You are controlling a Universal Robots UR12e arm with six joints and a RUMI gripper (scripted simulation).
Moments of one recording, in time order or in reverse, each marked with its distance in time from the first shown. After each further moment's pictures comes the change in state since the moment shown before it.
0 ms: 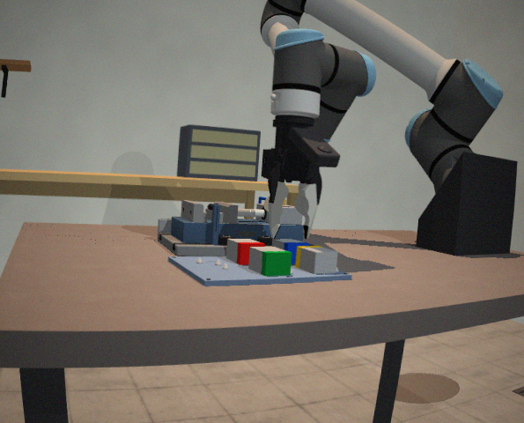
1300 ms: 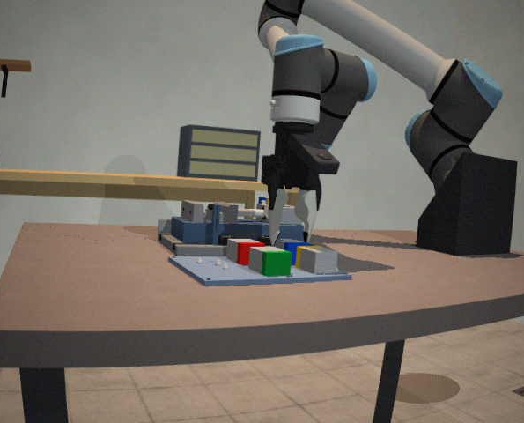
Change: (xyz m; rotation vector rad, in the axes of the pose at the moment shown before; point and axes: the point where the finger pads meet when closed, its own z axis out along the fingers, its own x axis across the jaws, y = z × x) arm 0.000 0.000 0.012 0.000 -0.001 0.000
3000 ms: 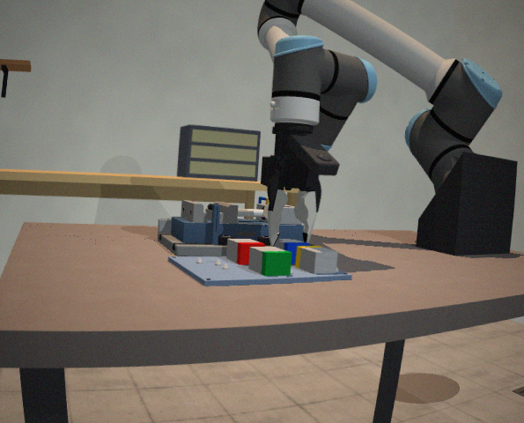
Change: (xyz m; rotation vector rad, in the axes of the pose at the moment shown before) arm 0.001 0.000 0.002 0.000 0.002 0.001
